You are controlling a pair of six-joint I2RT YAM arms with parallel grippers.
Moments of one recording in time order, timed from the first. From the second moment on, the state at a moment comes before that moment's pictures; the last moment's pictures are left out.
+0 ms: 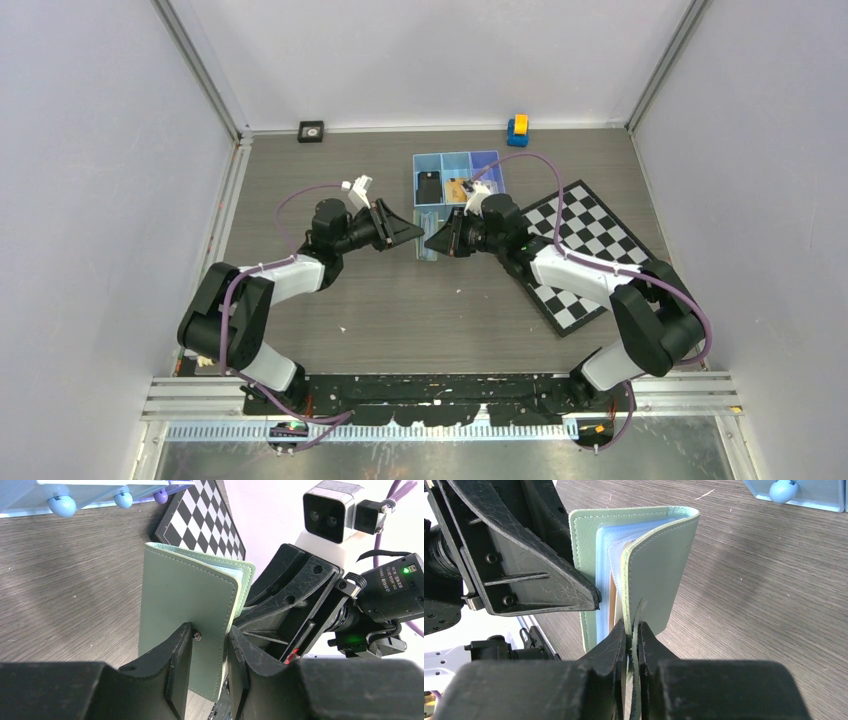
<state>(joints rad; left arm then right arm) -0.38 1.53 0.64 0.68 0.66 -0.98 0.63 1.50 0.82 0.27 -0.35 0.66</state>
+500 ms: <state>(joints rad) -0.38 1.50 0.65 0.54 0.61 -0.91 0.60 1.50 0.81 0.31 -0.37 0.68</state>
